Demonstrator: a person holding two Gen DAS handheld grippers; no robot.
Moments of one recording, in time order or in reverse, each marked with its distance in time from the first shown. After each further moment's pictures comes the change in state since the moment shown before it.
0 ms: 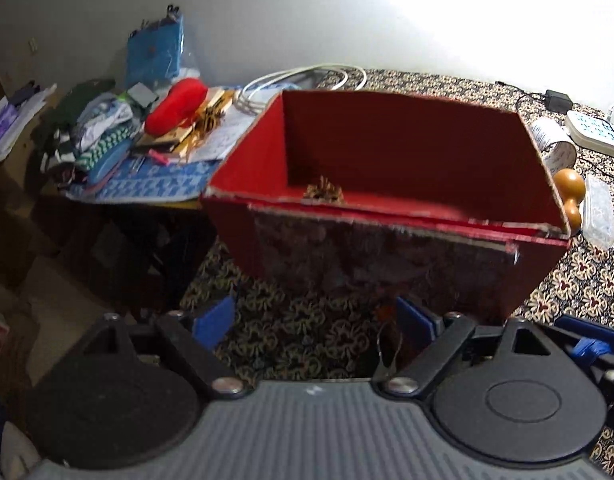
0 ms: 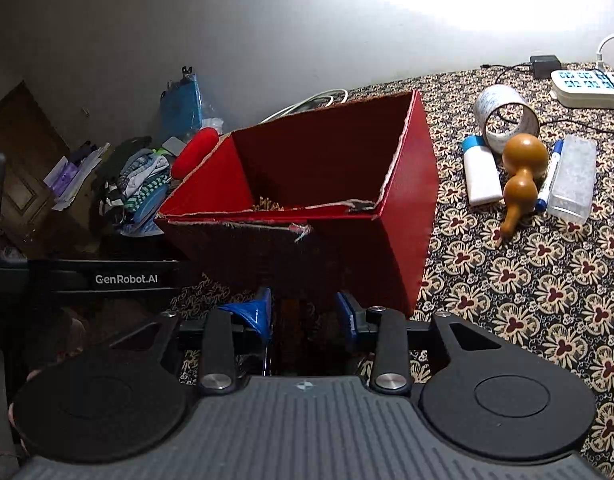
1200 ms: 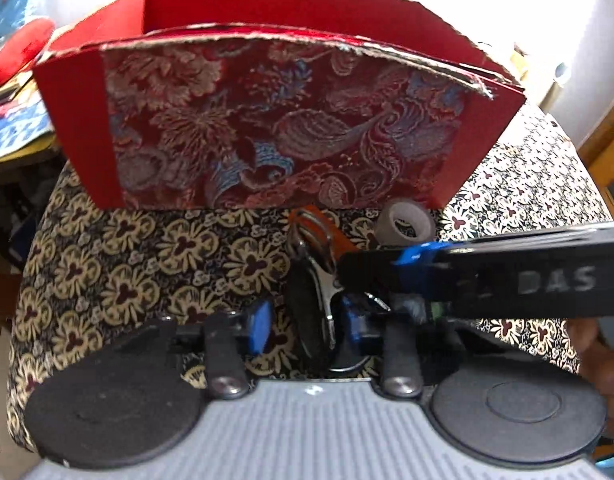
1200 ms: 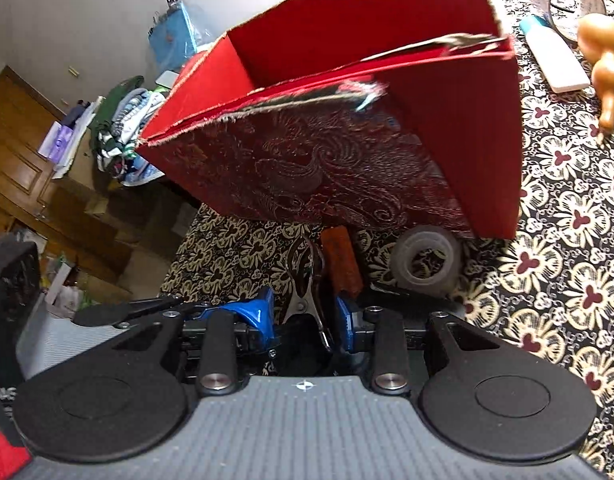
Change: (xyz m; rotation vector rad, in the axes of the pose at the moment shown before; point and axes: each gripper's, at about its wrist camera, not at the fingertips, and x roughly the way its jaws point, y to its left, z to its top) left arm 0.081 0.020 -0.054 0.167 0.113 -0.502; right arm 0.099 0.025 -0.009 0.089 0.220 0.040
